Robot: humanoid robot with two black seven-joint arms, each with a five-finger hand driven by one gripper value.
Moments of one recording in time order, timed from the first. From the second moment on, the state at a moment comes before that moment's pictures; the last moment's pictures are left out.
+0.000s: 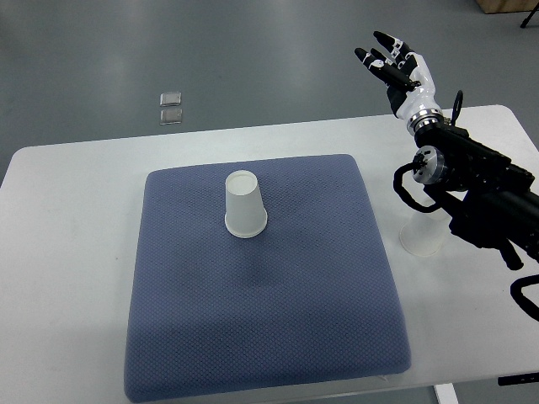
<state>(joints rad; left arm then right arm) -0.04 0.00 -0.06 -0.15 -0.04 0.04 -0.13 0.97 -0.14 0.49 0.53 0.07 -0.07 0.50</state>
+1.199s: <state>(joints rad) -0.03 0.00 -0.06 -0.15 -0.04 0.04 -0.13 0.97 -0.14 0.50 0.51 0.07 -0.07 0.50</state>
